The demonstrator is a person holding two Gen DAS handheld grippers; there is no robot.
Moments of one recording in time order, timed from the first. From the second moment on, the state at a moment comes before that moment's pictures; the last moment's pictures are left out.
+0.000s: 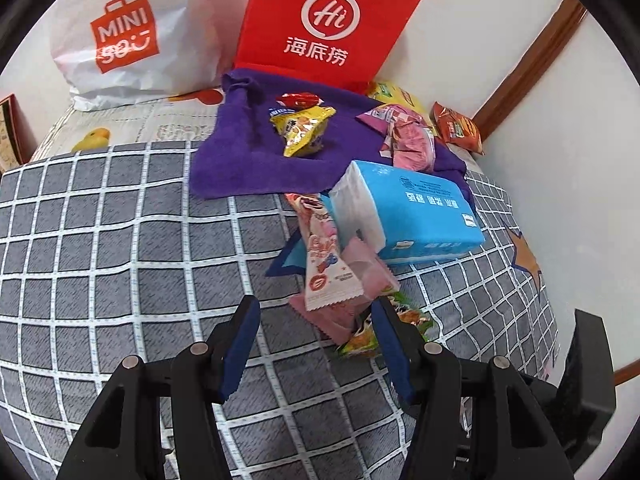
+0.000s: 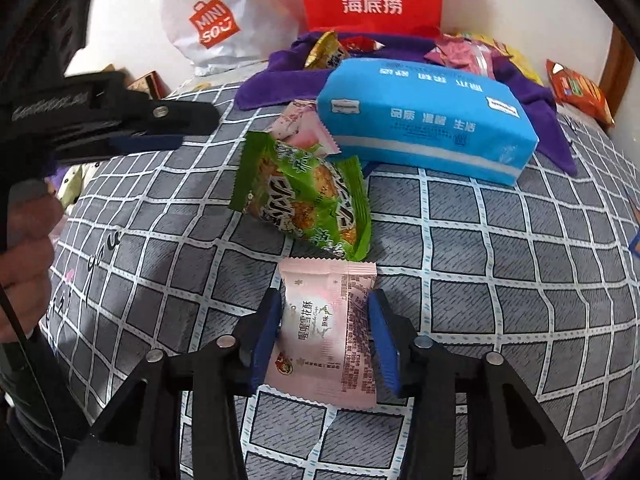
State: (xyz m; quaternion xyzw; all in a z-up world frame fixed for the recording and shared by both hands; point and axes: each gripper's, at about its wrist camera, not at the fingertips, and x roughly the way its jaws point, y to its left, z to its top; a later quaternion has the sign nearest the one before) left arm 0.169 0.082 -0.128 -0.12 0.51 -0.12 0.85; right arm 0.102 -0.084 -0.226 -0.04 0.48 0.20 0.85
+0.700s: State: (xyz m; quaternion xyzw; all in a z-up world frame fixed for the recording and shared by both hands) left arm 0.246 0.077 -0.172 -0.13 0.52 -0.04 0.84; right arm 0.135 -0.175 -0.202 -0.03 0.44 0.17 0.88
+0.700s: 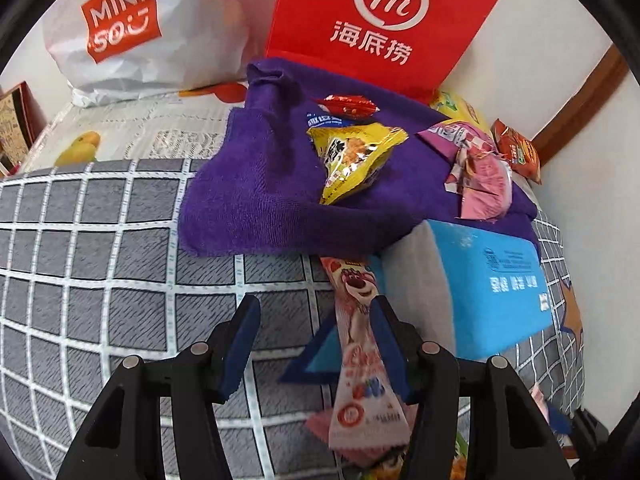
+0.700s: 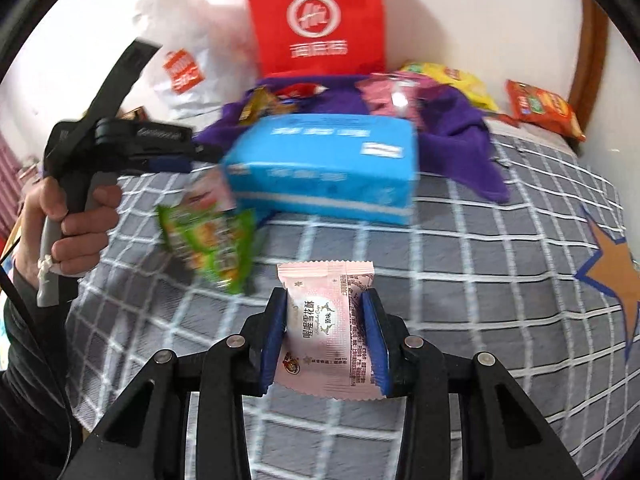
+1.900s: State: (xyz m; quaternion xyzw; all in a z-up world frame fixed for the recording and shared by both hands) left arm 0.245 0.061 -0.177 -0.13 0.51 -0.11 0.84; right arm 0.186 -0.199 -0.235 0.02 0.44 0.12 0.89
